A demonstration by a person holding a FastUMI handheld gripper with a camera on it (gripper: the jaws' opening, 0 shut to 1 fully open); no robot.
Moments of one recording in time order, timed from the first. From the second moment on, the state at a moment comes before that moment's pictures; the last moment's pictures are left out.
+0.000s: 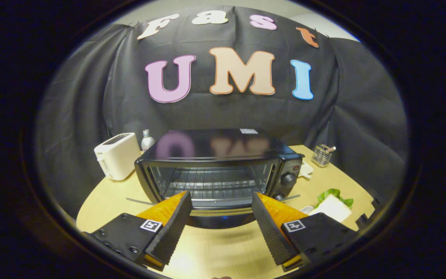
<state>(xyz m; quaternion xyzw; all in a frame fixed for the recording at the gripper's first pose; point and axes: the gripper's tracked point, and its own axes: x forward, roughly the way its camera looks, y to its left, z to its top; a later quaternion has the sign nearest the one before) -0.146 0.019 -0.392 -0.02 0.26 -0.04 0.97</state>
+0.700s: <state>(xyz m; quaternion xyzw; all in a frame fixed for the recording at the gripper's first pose) -0.206 0.014 -0.470 -0.04 0.36 -0.02 0.93</state>
